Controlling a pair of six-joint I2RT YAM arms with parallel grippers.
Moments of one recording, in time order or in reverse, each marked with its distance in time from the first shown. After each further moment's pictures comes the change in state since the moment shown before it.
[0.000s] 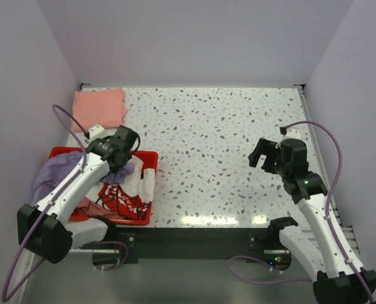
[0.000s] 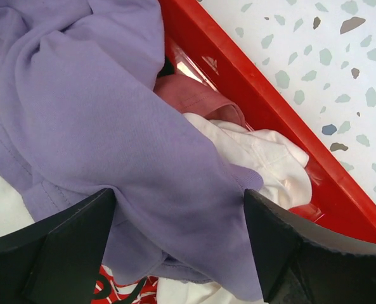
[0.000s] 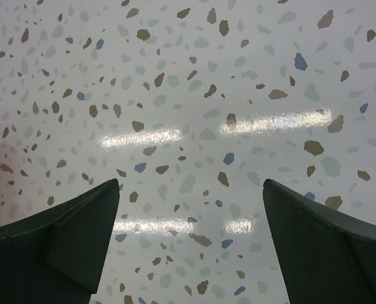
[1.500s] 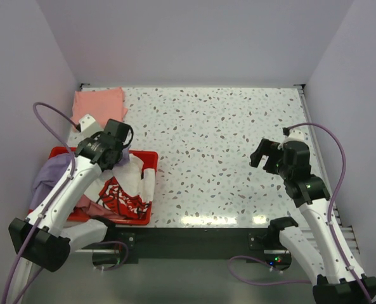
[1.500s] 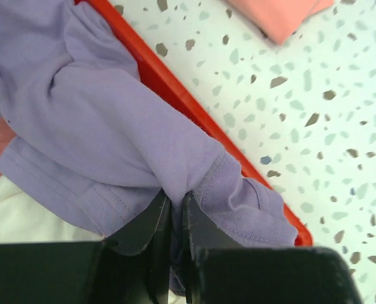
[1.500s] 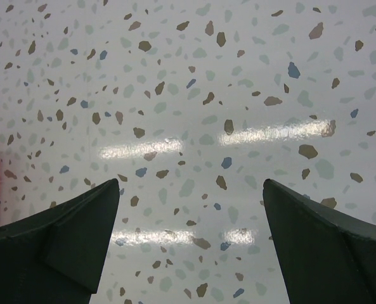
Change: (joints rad) left arm 0.028 -0.063 0.066 0.080 -0.020 0.045; right arm 0.000 -0.047 0.000 -0.005 0.020 0.000
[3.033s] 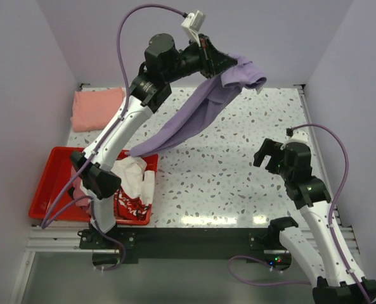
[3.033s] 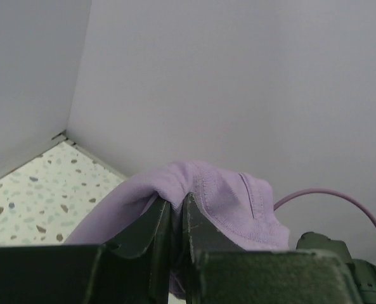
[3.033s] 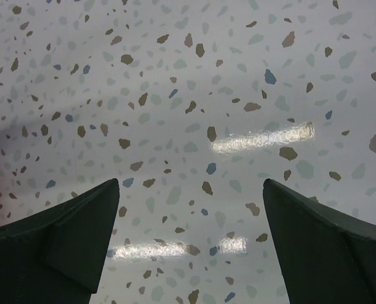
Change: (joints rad) left arm -0.265 0.732 1.094 0.846 1.228 0.499; right arm 0.000 -0.022 -0.004 -0.002 0.072 0.000
